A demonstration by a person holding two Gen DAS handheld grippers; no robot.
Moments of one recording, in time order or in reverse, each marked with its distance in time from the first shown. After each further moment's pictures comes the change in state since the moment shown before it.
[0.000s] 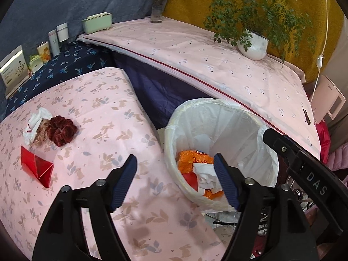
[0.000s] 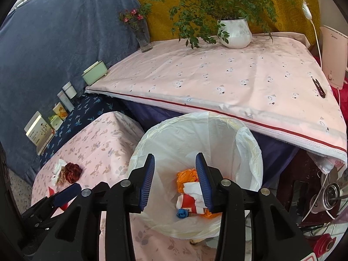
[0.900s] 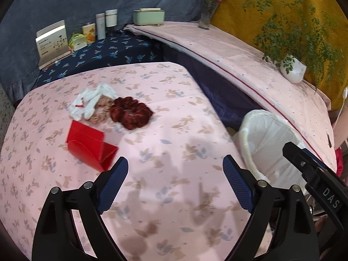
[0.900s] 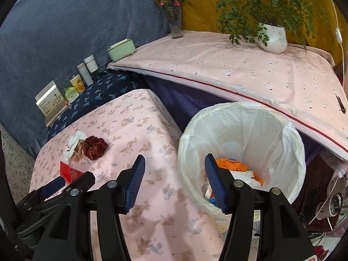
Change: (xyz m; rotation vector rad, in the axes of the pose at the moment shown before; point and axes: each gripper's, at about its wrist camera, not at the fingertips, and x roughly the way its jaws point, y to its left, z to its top) left arm -0.030 0.122 -0.027 -0.177 -0.034 0.145; right arm 0.012 0.100 -0.036 -0.163 0.058 0.050
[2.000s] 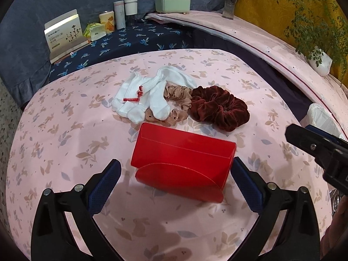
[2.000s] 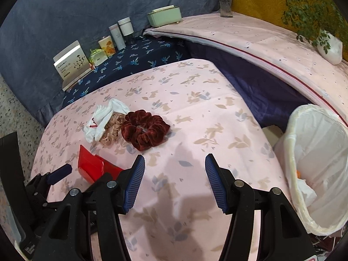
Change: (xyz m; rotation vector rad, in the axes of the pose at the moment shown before) left arm 0.066 0.133 0.010 0.045 0.052 0.072; right arm 0.097 0.142 -0.009 -0.162 0.148 0.111
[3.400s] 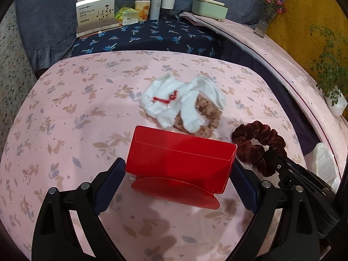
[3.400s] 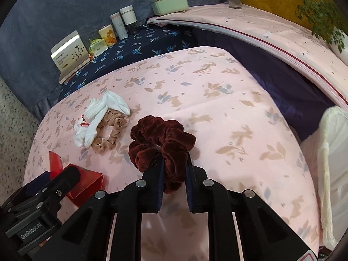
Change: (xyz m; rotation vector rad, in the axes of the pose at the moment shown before) left arm -0.009 0.026 0.008 -0.240 0.003 0.044; right arm 0.050 0.007 0.006 -0.007 0.044 0.015
